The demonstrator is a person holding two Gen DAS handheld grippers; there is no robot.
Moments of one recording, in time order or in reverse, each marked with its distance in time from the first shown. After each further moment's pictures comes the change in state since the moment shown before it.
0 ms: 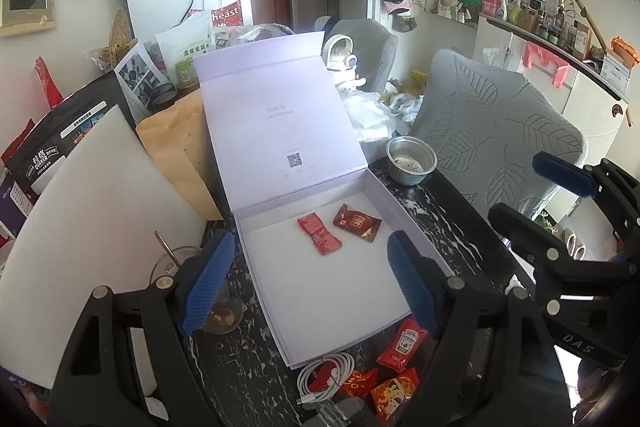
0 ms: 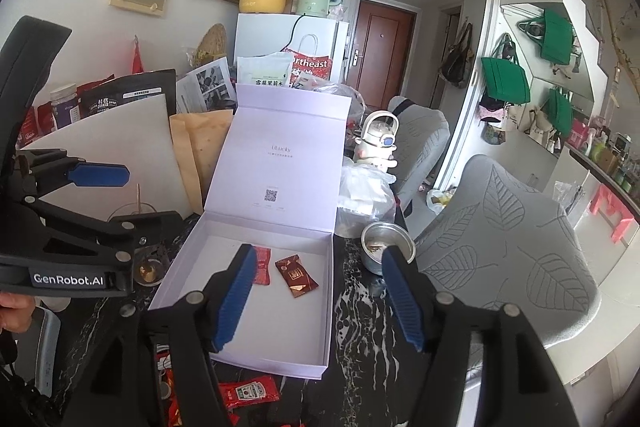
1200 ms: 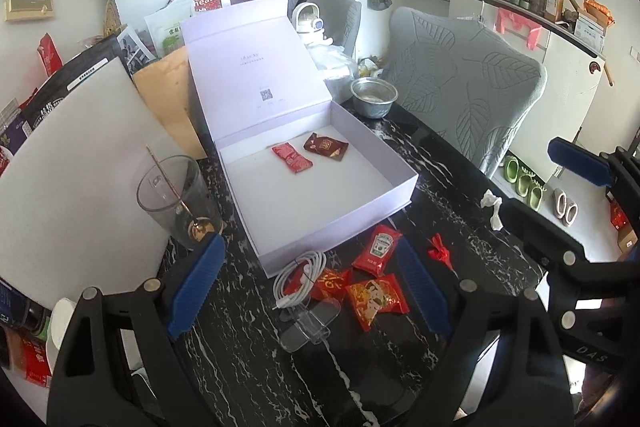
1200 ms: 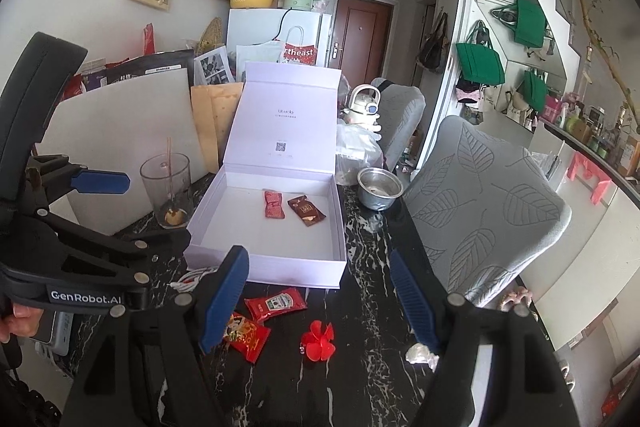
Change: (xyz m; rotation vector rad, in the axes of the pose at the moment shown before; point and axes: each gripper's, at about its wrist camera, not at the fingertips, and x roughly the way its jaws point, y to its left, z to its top) left arm -0.042 -0.028 -0.100 0.066 0.053 -0.027; right arm -0.084 0.043 -0.092 0.063 0.037 -0.076
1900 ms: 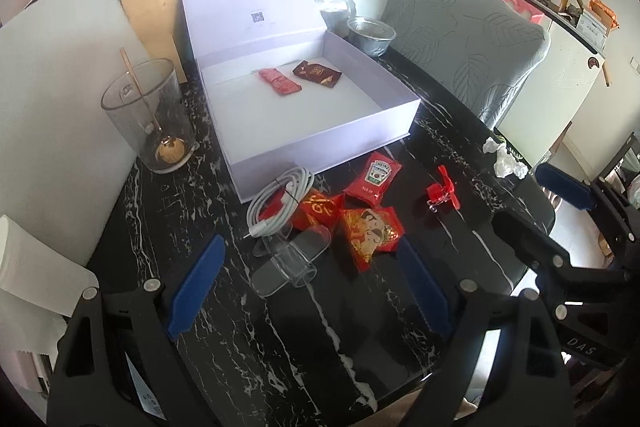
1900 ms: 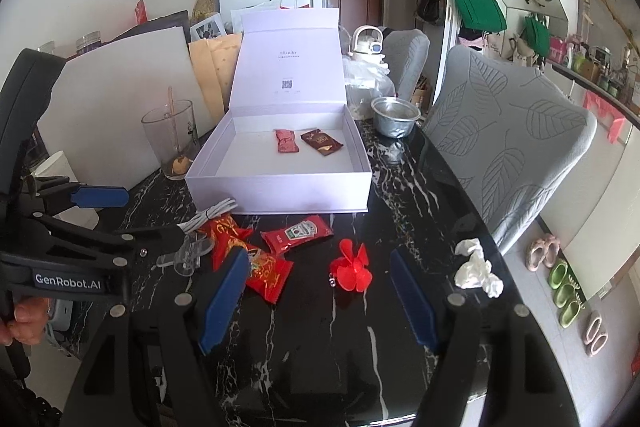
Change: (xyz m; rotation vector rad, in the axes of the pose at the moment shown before) left arm 0.039 0.008 -0.063 -0.068 0.118 -0.071; right arm 0.032 0.005 -0.076 0.127 0.118 0.068
